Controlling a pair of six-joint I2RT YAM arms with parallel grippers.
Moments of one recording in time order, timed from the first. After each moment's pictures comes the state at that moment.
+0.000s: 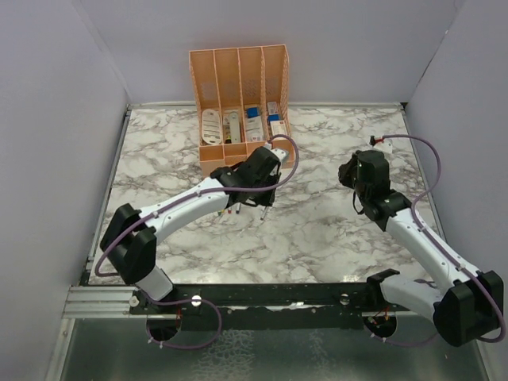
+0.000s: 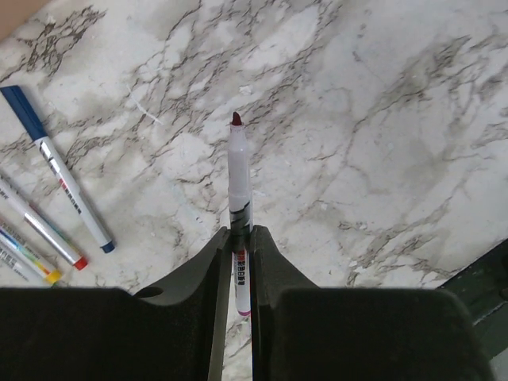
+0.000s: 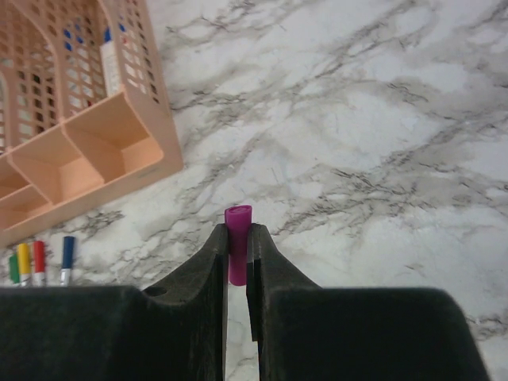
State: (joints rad) left arm -0.84 1.64 1.33 -0.63 -0.04 -0.33; right arm 0.35 1.09 0.79 -0.19 0.37 0.52
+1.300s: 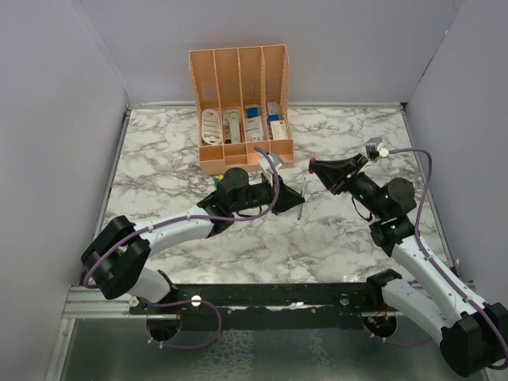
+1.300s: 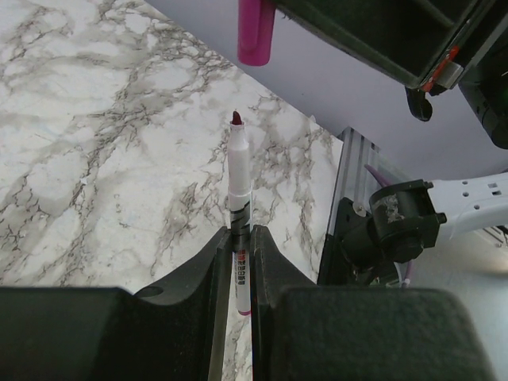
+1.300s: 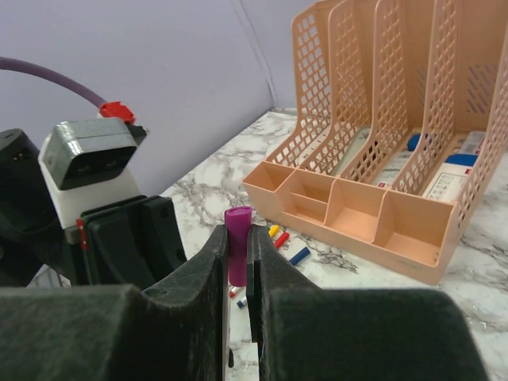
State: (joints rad) left arm -0.84 1.42 0.78 0.58 0.44 -0.48; right arm 0.34 0.84 0.54 0.52 -0.42 0.44
